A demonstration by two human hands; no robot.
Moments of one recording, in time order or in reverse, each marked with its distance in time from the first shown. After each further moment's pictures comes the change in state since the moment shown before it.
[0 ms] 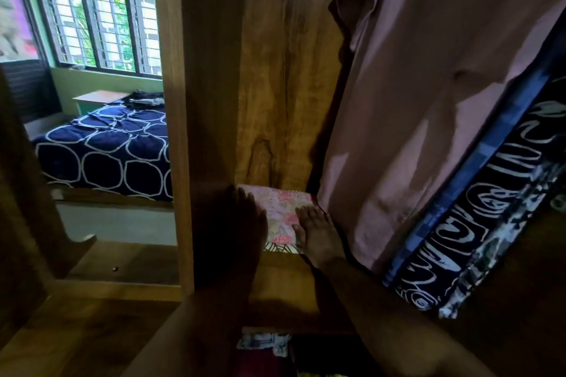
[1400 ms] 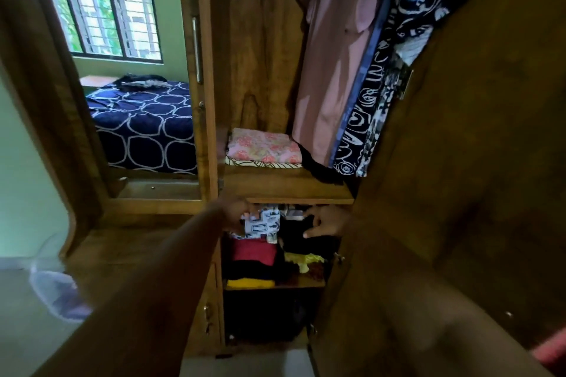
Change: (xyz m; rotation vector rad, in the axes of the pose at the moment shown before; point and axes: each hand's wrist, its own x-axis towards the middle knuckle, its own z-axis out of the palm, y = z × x) left_hand -0.209 0.009 -0.149 0.255 -0.867 0.405; right_hand -0.252 -0.025 -0.108 0.203 -0.656 0.077
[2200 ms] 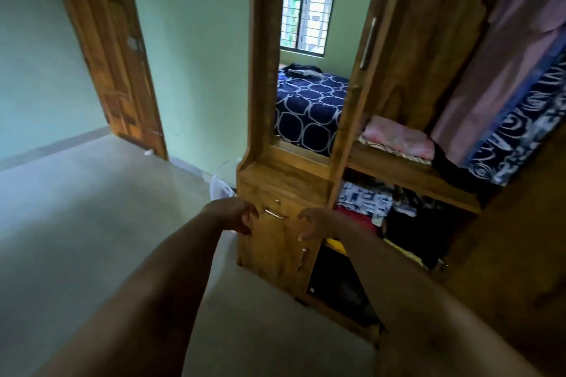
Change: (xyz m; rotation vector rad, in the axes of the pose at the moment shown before) left_hand -0.334 -0.001 0.113 -0.233 0.121 -0.535; right_hand -0.089 -0.221 0.124 -0.311 -0.107 -0.542
